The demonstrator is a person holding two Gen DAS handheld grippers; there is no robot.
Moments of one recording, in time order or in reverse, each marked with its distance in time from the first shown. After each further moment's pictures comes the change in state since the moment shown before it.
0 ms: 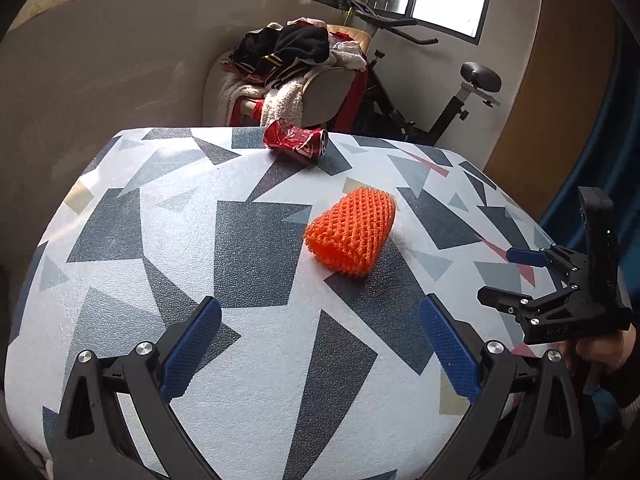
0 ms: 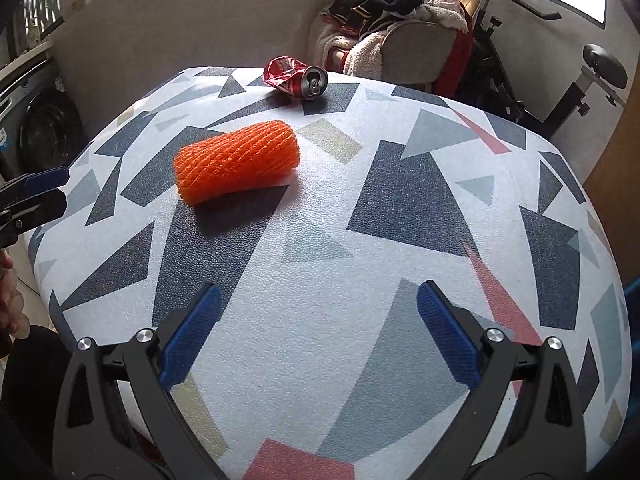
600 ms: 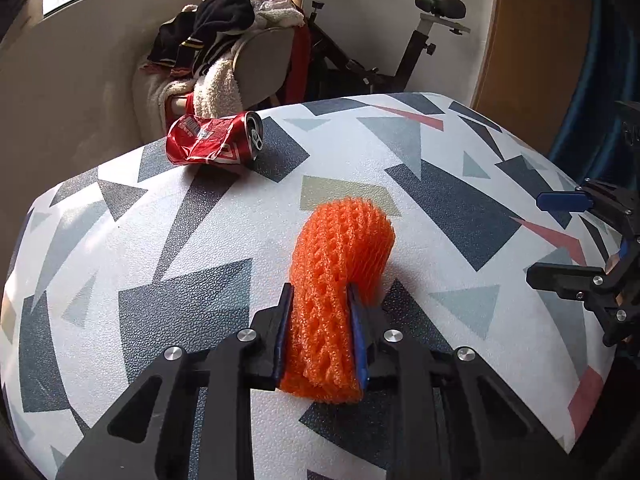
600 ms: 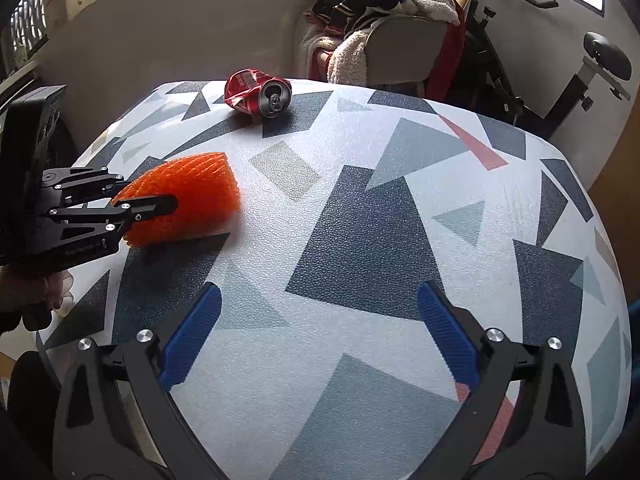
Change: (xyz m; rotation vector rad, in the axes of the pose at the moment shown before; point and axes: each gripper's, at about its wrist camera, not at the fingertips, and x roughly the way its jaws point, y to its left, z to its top) left arm 0.135 -0.025 0.058 0.207 0.130 -0.041; right arm 0.033 -0.047 0.044 0.036 -0.001 0.019
